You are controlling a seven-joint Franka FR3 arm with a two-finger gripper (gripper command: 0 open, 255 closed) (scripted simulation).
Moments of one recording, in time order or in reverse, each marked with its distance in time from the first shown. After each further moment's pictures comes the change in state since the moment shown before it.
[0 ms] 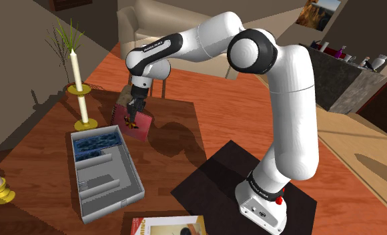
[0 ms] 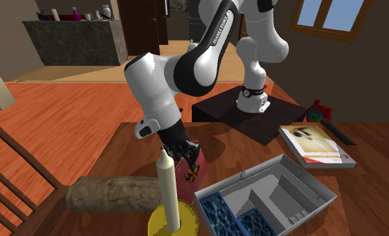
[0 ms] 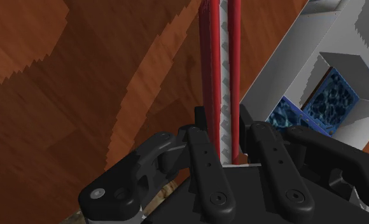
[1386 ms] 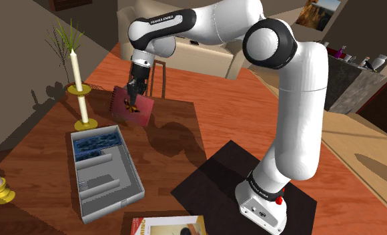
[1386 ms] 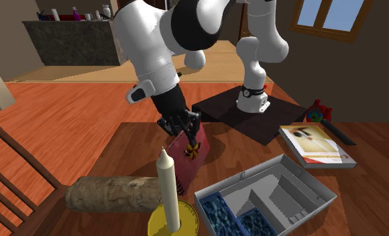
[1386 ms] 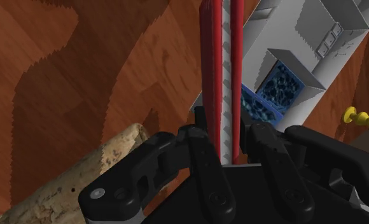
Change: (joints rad) arm 0.001 -0.136 -0.012 0.051 -0.032 -0.177 0.069
